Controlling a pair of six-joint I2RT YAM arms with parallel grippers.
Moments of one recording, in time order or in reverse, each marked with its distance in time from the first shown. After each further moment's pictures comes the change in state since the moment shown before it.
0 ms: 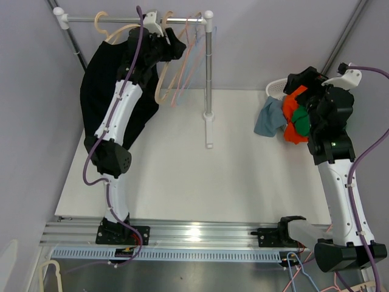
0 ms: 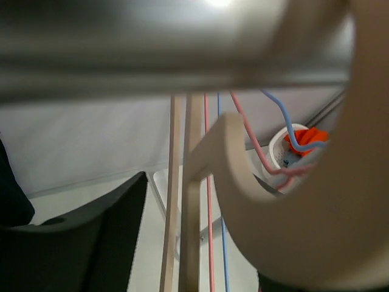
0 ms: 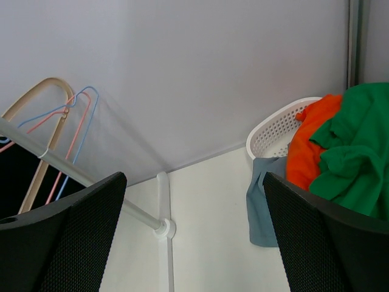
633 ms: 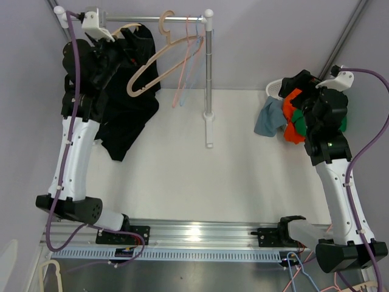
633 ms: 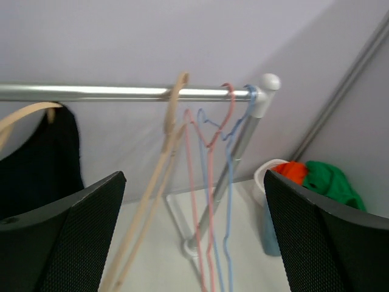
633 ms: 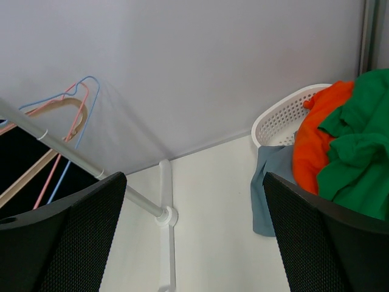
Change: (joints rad) left arm 0.072 -0.595 -0.396 0.037 0.017 0.031; right arm 0.026 -0.002 -0.040 0.000 -0.007 0.005
